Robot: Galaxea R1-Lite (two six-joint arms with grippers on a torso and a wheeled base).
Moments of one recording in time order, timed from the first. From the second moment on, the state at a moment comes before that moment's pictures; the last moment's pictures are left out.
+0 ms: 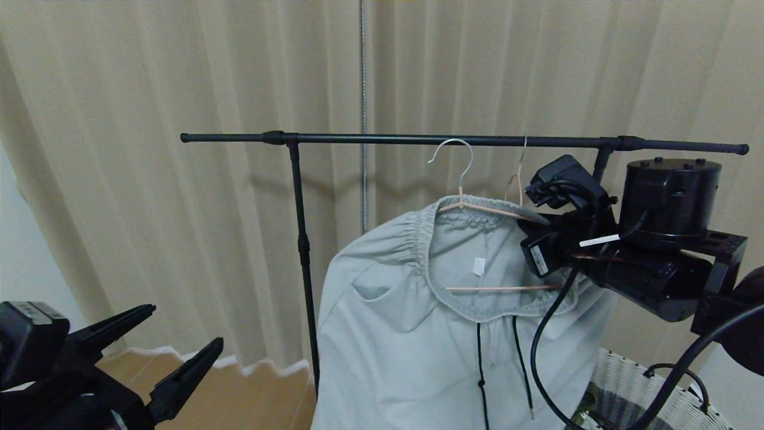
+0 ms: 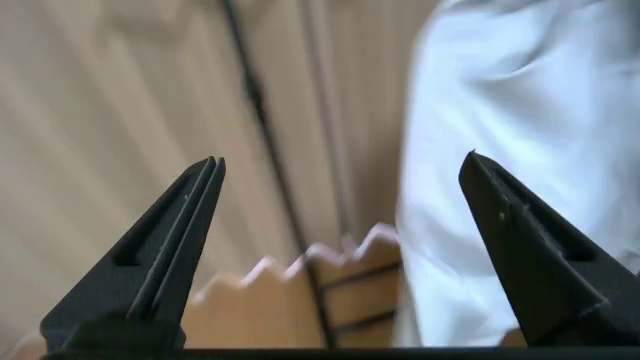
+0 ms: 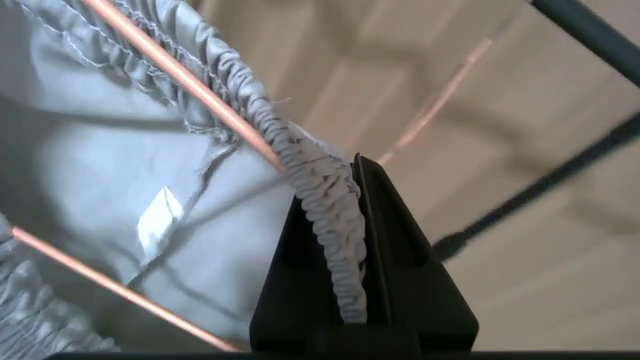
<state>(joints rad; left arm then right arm) -0.30 1.16 0.00 -1.05 -0.06 0.15 0.48 1.66 -0.82 -0.56 -0.35 -0.32</state>
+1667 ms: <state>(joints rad) -0.31 1.17 -0.11 -1.05 -0.08 0.02 0.35 1.82 -1.07 -0.50 -0.60 -0.30</state>
